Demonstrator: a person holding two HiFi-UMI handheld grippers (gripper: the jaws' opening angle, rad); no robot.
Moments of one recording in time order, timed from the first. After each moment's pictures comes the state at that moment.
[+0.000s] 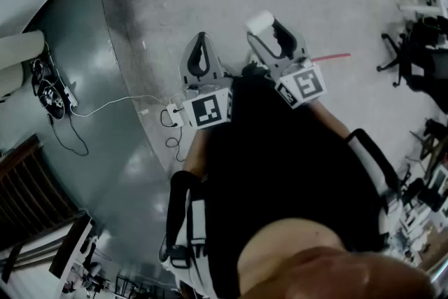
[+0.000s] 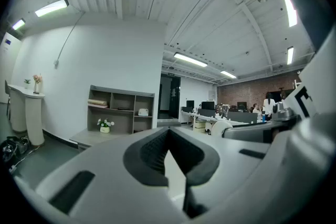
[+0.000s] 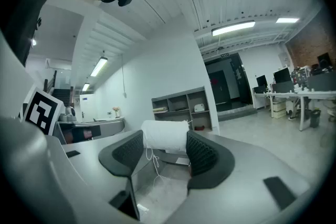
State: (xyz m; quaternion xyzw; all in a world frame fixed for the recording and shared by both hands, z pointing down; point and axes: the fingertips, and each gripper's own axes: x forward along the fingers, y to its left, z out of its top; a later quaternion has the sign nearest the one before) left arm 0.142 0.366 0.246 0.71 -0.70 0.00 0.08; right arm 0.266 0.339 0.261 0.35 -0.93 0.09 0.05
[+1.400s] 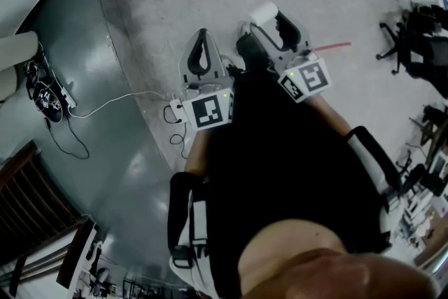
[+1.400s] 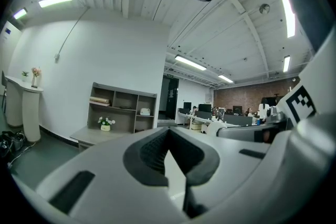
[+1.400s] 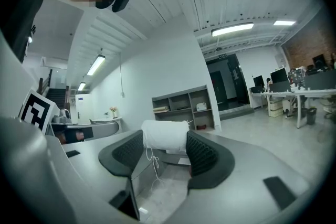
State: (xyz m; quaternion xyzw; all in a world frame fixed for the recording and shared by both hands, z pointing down) left arm 0.079 0.407 0.255 0.73 -0.68 -0.02 0.09; right arm 0.205 0.371 0.269 0.38 -0.92 0.10 0.04
